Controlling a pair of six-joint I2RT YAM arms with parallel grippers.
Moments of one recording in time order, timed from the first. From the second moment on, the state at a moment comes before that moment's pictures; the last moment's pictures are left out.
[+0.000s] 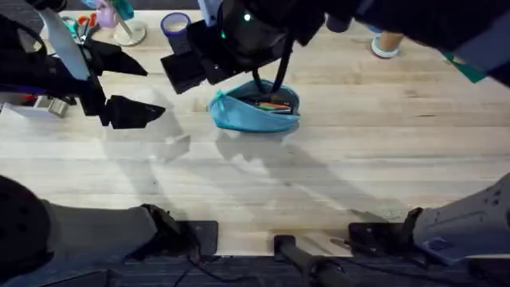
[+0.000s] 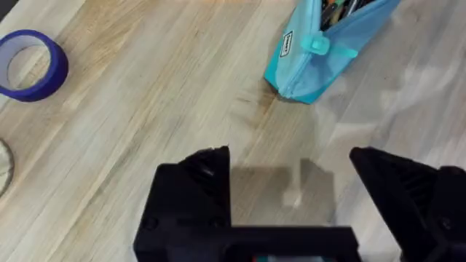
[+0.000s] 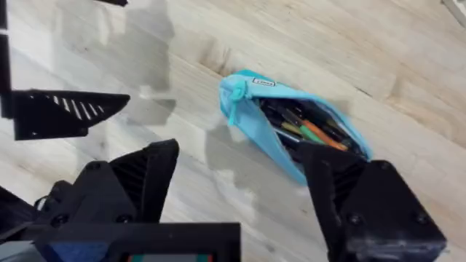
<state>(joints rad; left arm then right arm) 0.61 1.52 1.24 -1.34 0.81 1.64 0.99 1.80 1.95 -1.17 0.22 0.47</state>
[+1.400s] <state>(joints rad) 0.61 1.52 1.24 -1.34 0.81 1.64 1.01 1.92 1.95 -1.15 0.21 0.66</state>
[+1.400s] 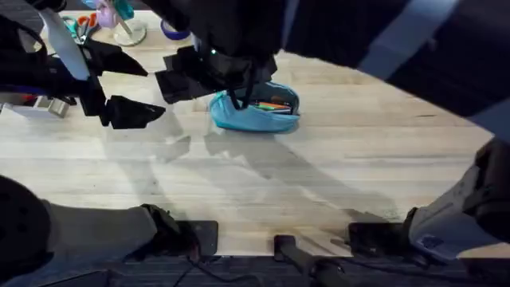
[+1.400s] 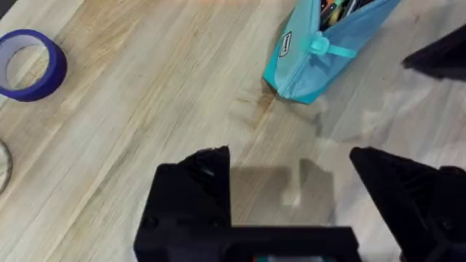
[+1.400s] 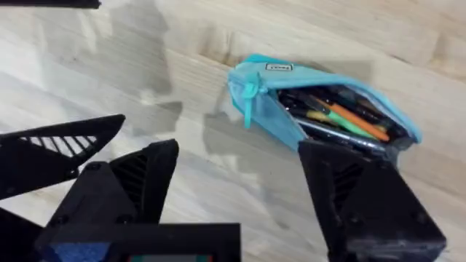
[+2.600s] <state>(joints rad) 0.61 1.52 1.24 -1.36 0.81 1.64 1.01 2.09 1.95 -1.07 0.29 0.36</state>
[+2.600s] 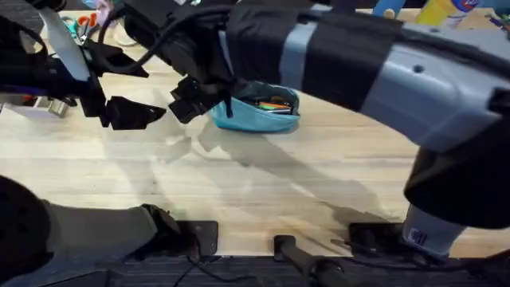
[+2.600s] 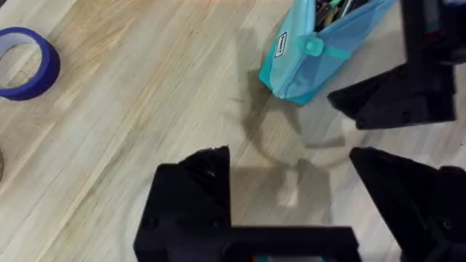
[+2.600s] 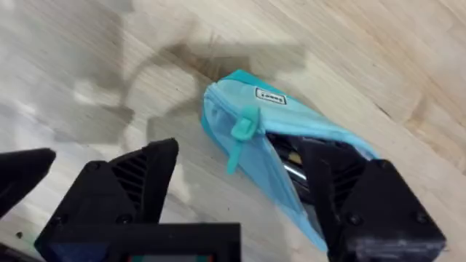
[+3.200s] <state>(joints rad) 0.61 1.52 1.24 -1.36 0.81 1.64 1.01 2.11 1.95 -1.03 0.29 0.30</state>
